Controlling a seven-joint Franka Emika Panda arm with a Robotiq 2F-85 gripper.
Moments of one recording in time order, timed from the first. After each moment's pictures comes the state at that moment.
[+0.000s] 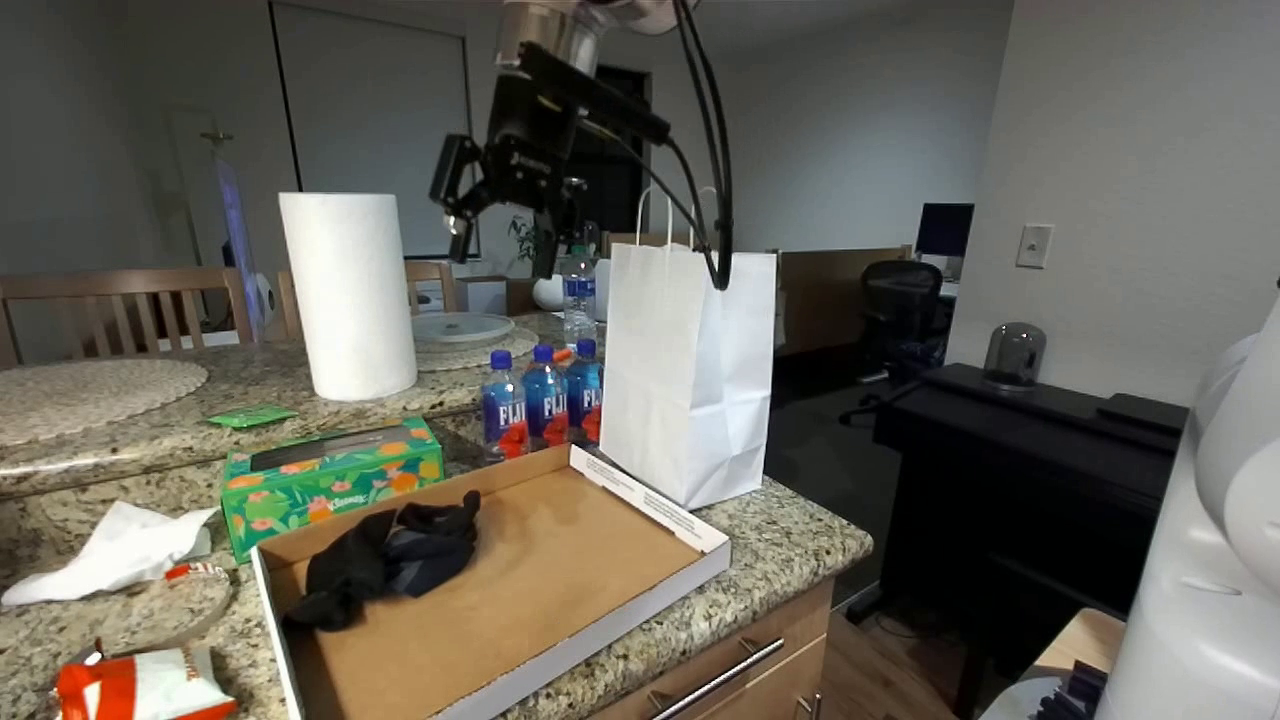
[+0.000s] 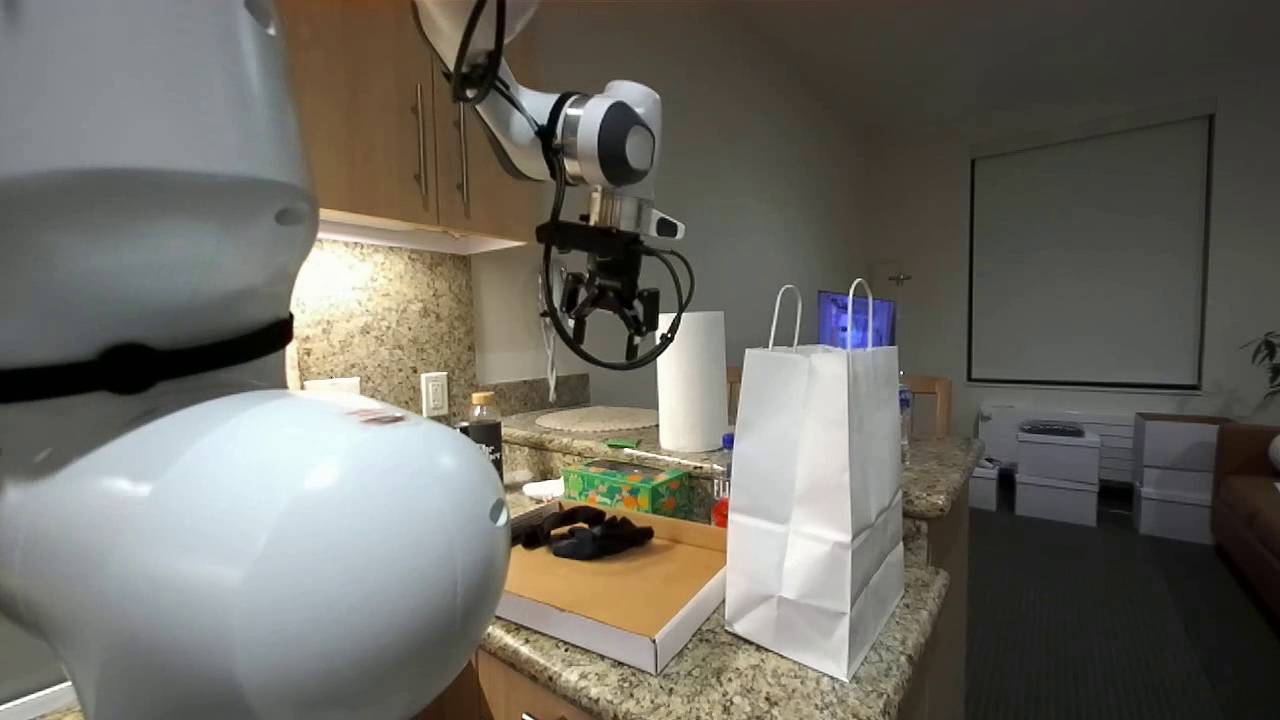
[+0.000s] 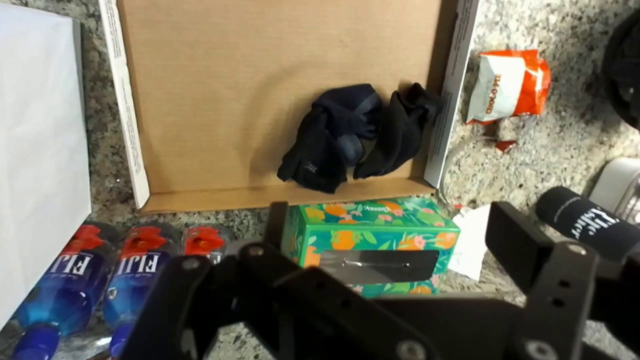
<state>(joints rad) 0.17 -0.14 0.18 -1.99 0.25 2.00 0.13</state>
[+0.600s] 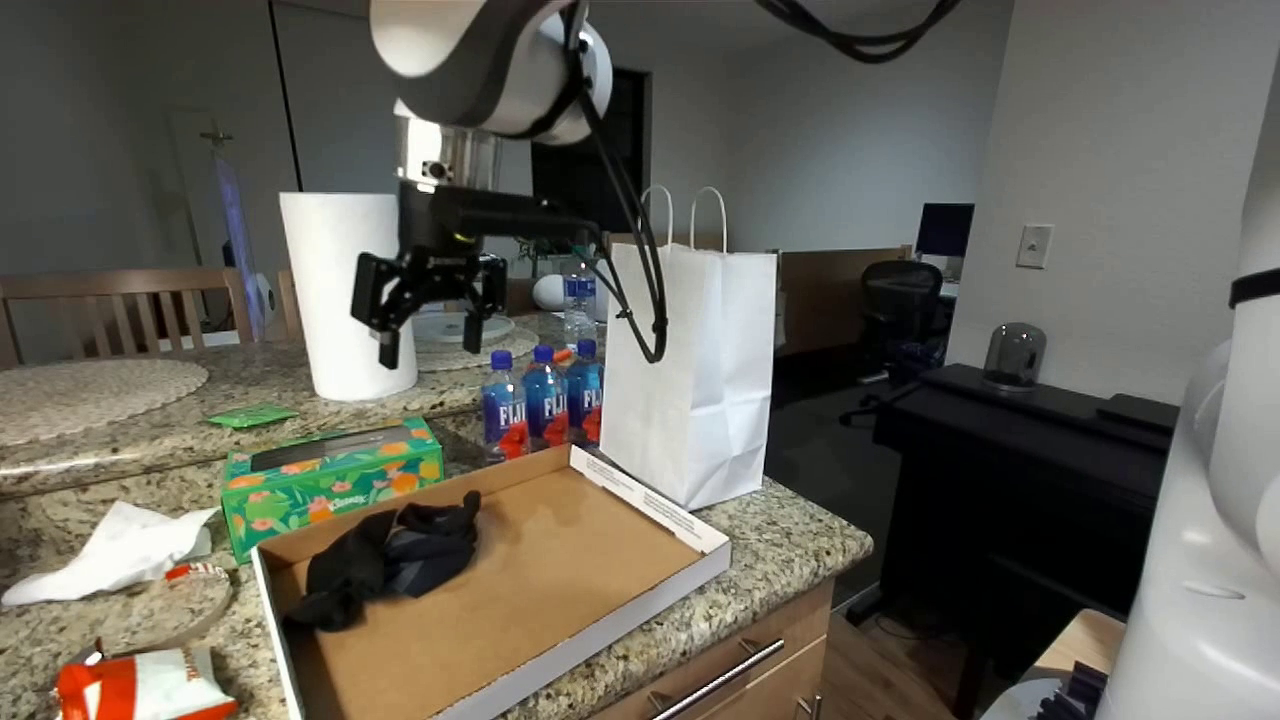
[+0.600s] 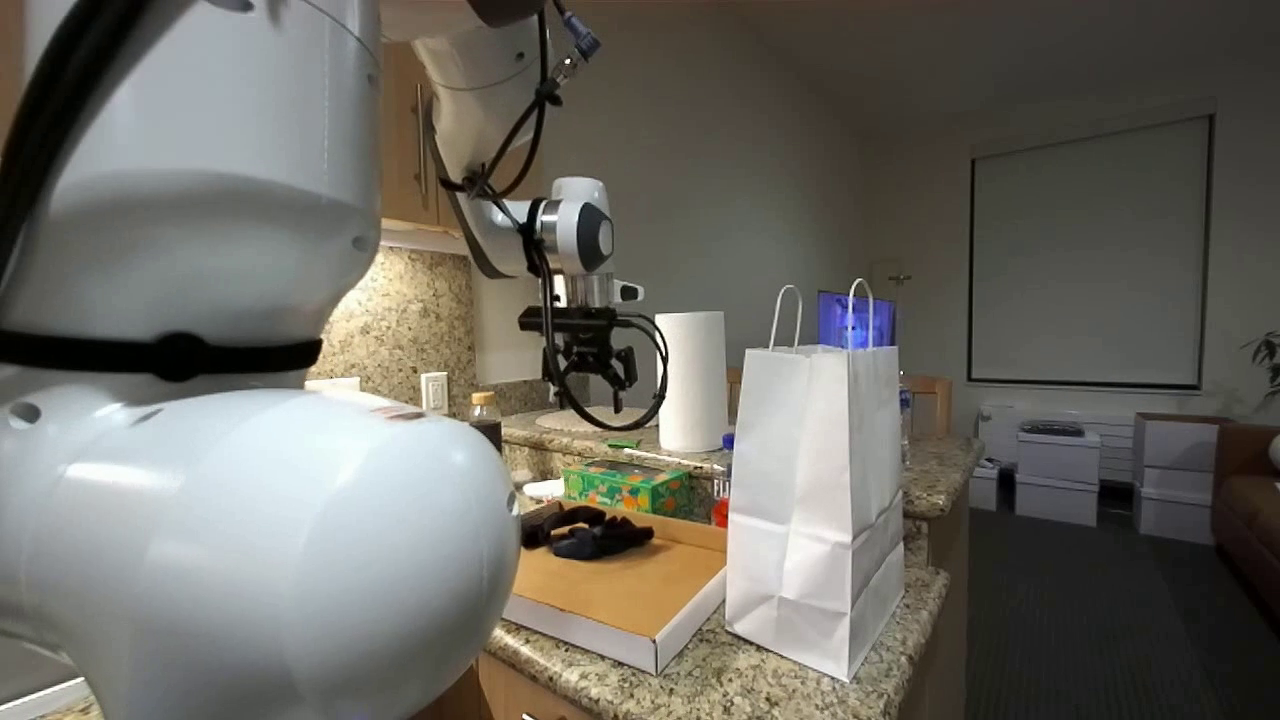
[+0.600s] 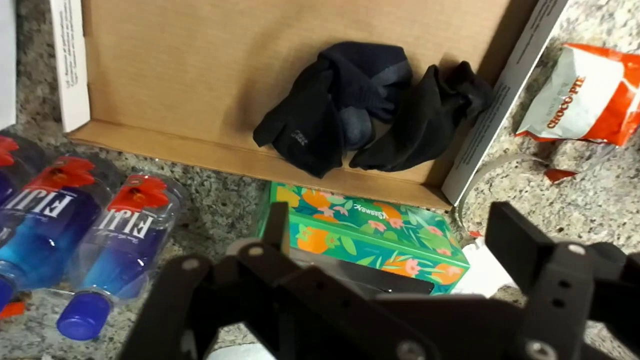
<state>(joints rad) 0.25 0.08 0.25 -1.98 -0.01 2.27 0.17</state>
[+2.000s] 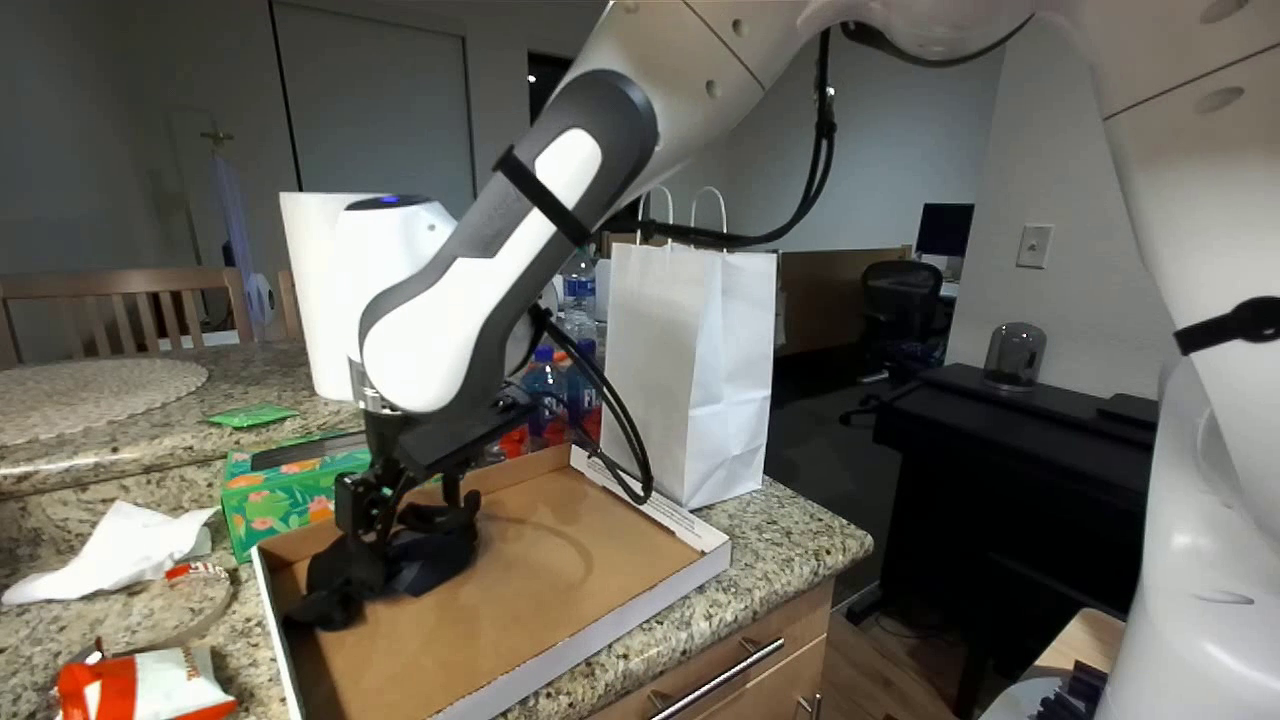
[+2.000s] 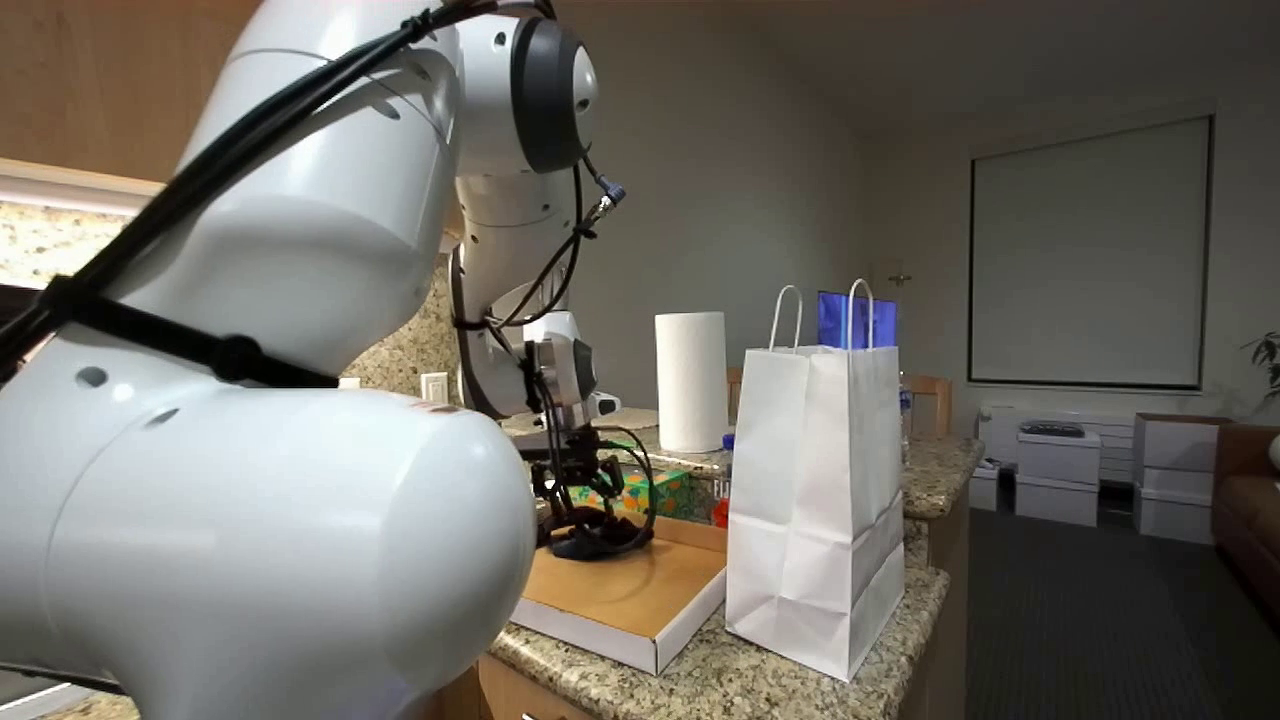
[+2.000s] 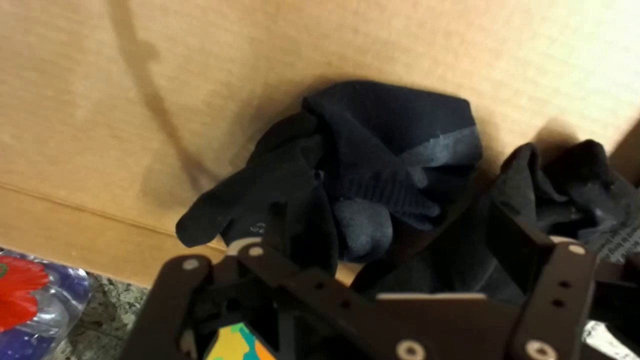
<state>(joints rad) 0.43 0.42 0.13 -1.99 -0.30 2.56 0.39</state>
